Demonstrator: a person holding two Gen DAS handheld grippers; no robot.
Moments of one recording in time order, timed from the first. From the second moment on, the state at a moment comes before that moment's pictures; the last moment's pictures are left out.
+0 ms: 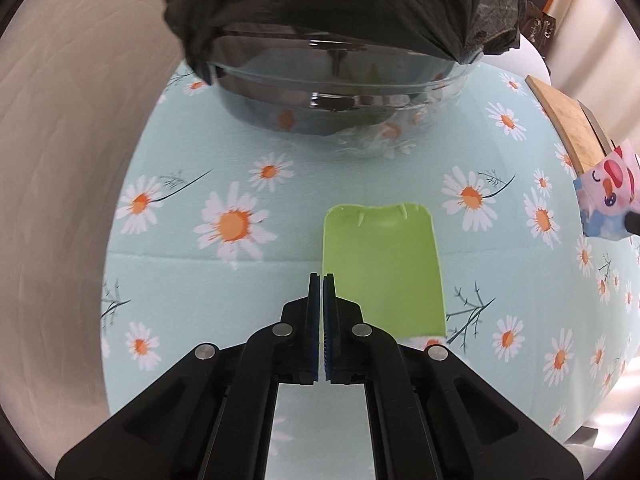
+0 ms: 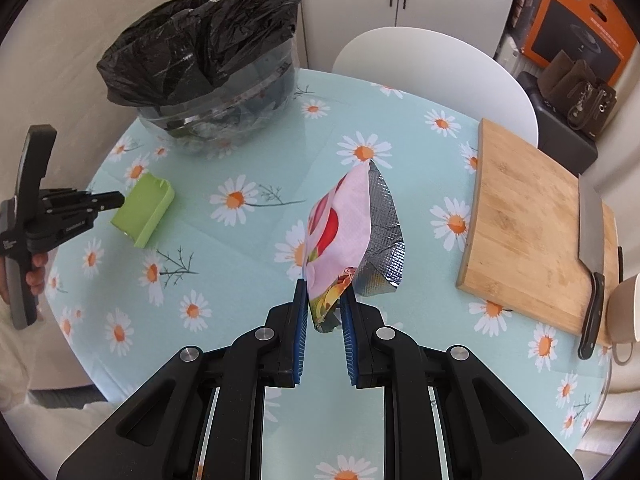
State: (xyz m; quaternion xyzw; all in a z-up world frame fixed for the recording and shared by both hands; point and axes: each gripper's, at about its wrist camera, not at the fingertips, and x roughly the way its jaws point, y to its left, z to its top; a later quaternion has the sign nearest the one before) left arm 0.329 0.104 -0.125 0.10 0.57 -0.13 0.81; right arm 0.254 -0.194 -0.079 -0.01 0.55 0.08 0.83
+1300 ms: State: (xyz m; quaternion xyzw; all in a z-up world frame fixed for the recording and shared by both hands) left arm 0.342 0.045 -0.150 0.16 0.59 -0.18 0.77; right arm 0.234 -0.239 -0.088 0.03 0.55 0.05 0.83
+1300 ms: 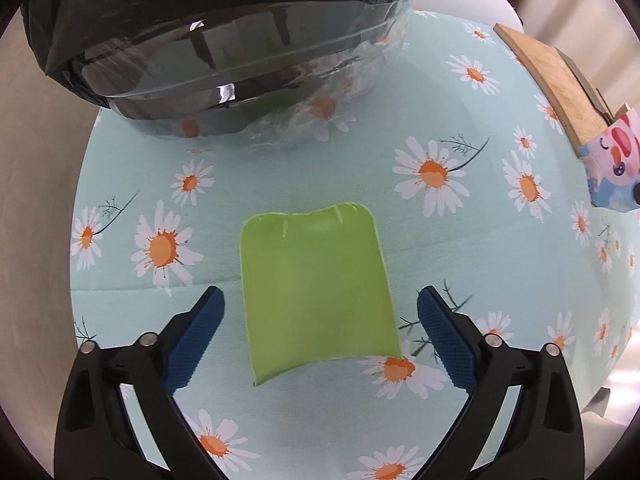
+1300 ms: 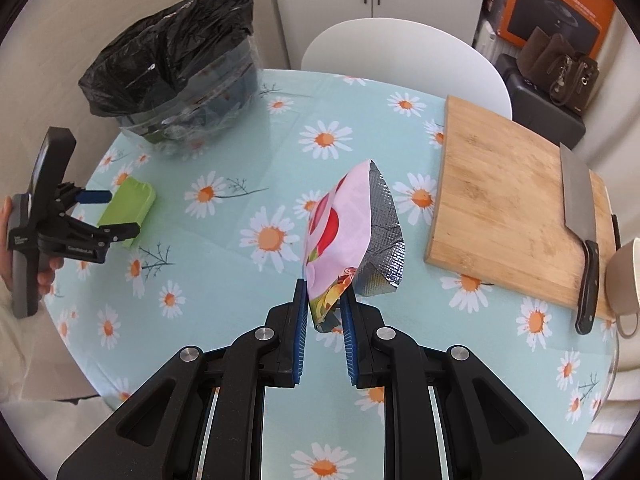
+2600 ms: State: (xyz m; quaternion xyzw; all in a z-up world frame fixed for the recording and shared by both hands) left arm 0.296 0.162 -0.016 0.08 0.48 -0.05 0.87; right arm 0.295 -0.169 0.007 -0.05 0.45 0.19 0.87
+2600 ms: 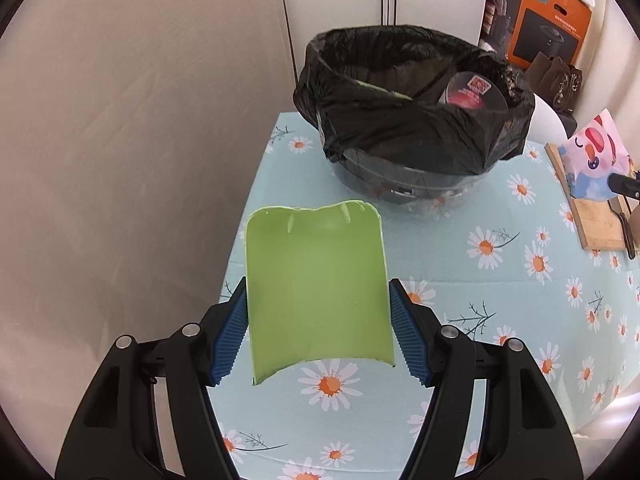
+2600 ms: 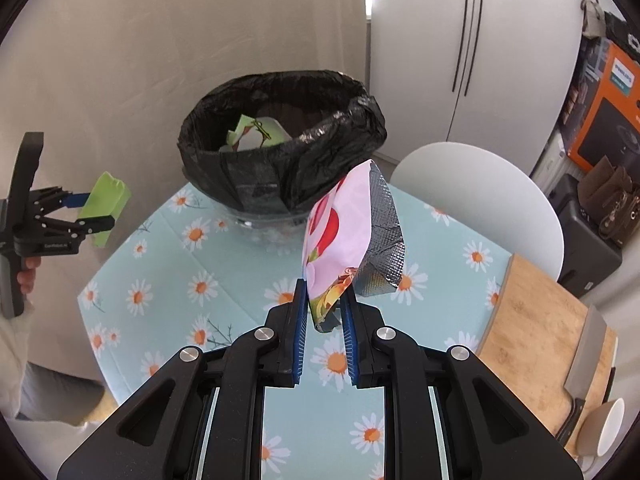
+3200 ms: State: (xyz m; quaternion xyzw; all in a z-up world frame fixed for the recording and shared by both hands) left arm 0.371 0.153 0.059 0.13 0.41 -0.13 0.89; right arm 0.357 -0.115 0.061 -0.08 0.41 0.18 0.89
